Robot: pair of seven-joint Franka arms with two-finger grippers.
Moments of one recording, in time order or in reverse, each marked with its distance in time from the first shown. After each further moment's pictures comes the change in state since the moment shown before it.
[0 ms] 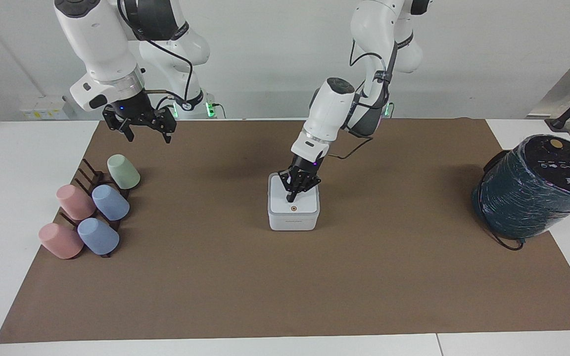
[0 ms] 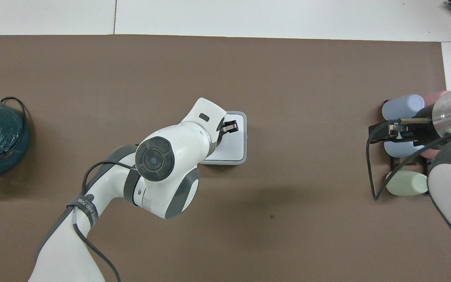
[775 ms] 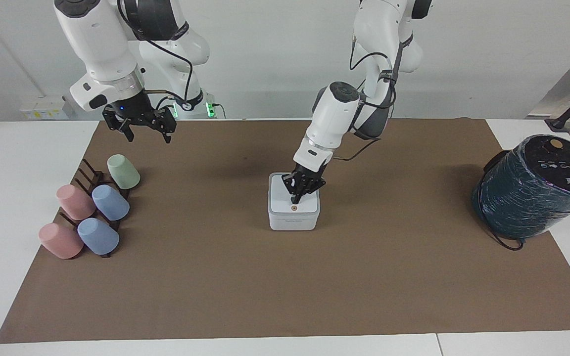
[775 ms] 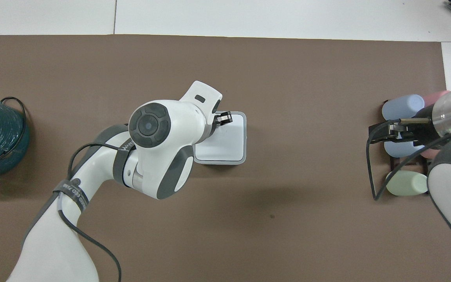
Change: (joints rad) left arm 0.070 0.037 0.005 0.184 0.000 -0.321 0.030; right arm 0.000 0.000 0.000 0.000 0.000 0.000 0.000
